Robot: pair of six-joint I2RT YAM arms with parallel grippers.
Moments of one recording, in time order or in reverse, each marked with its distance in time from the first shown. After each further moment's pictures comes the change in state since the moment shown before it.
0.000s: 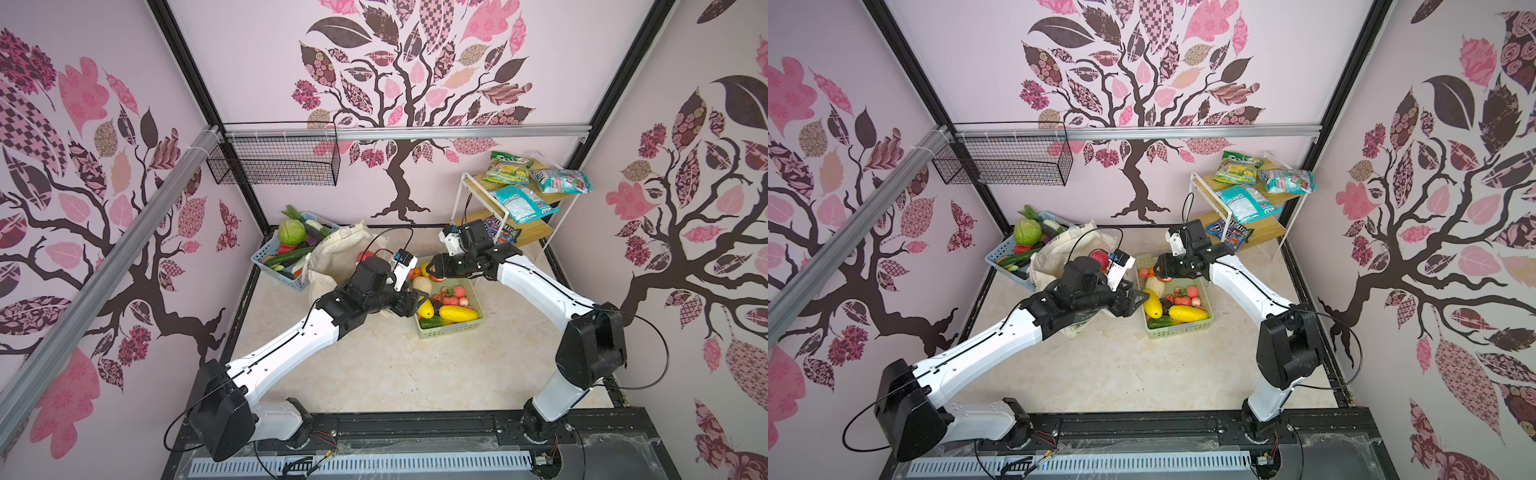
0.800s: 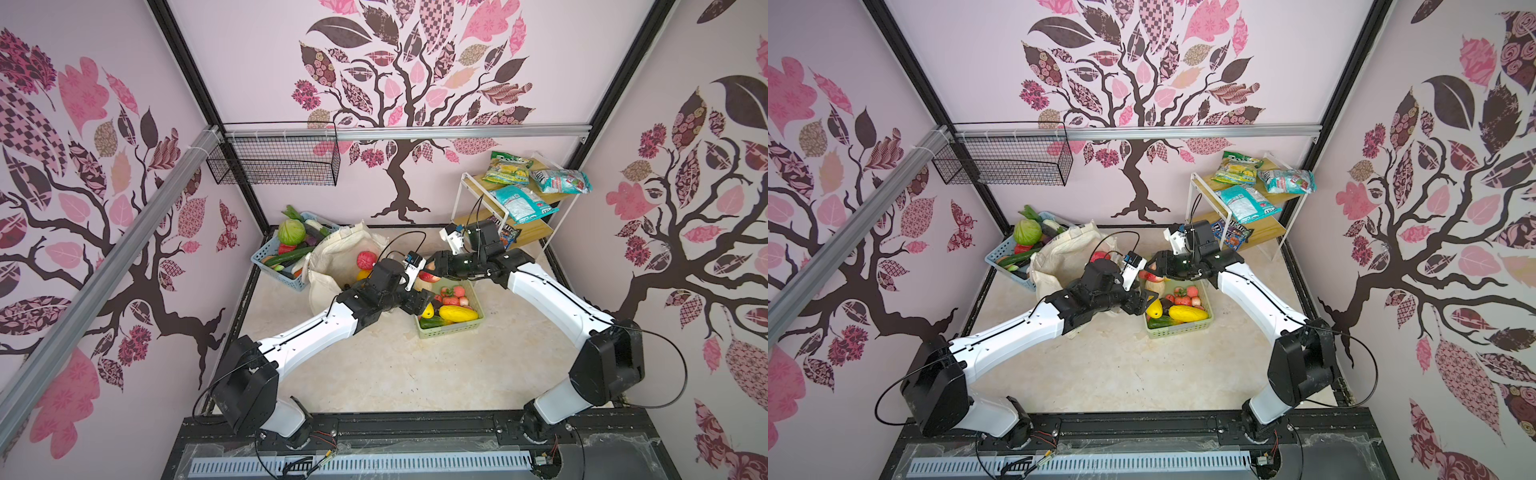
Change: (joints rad) left arm -0.020 0.149 0.016 0.115 -0.092 0.024; right arm 0.000 -0.102 -0.080 0.106 -0.225 0.180
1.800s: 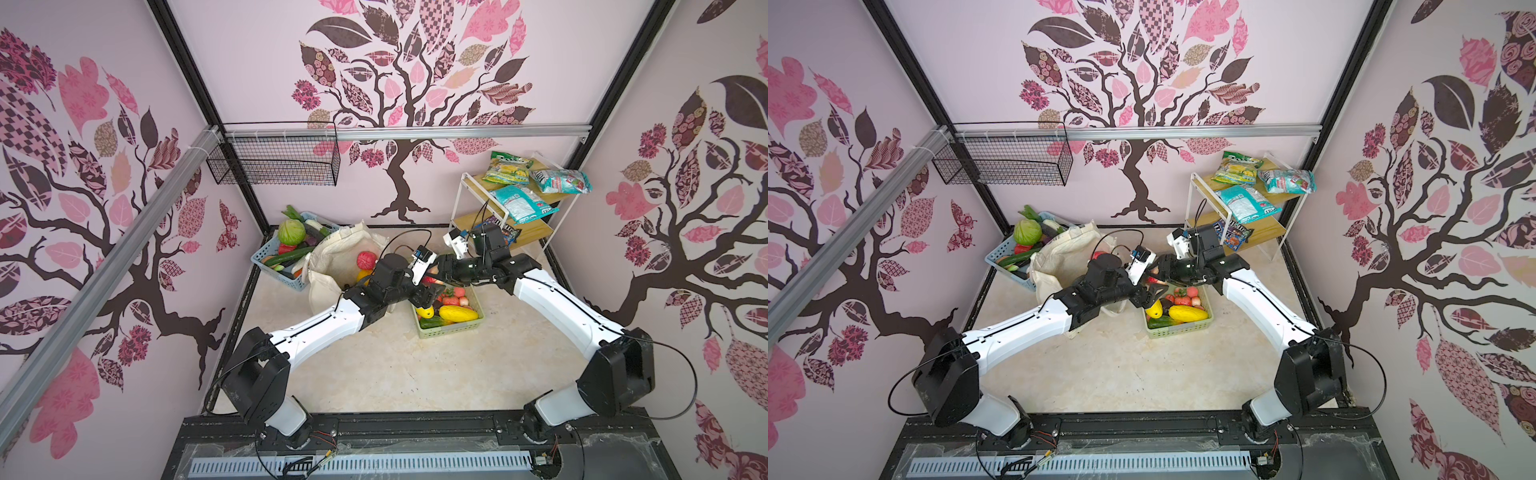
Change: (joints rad) left arm -0.001 0.061 0.027 0.183 0.084 0.097; right arm 0.000 -0.063 -0.057 -0.010 -0.041 0.083
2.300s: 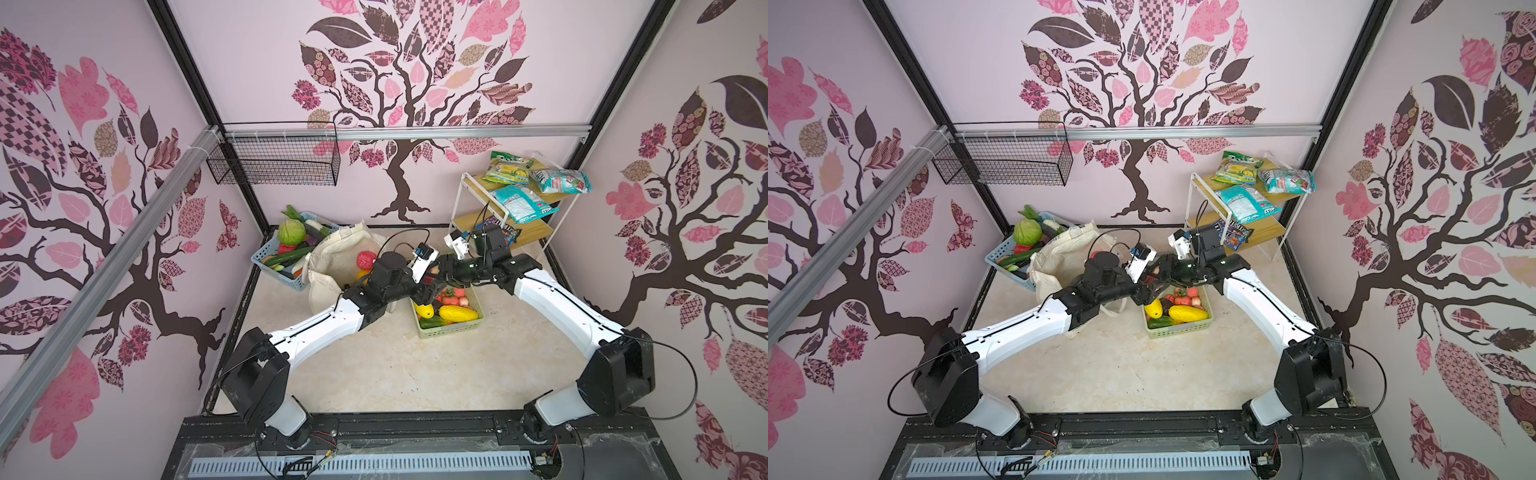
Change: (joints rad) left arm 0.003 -0.003 -0.001 0.063 0.037 0.009; right arm -0.003 0.000 -0.001 0.002 -0.031 0.042
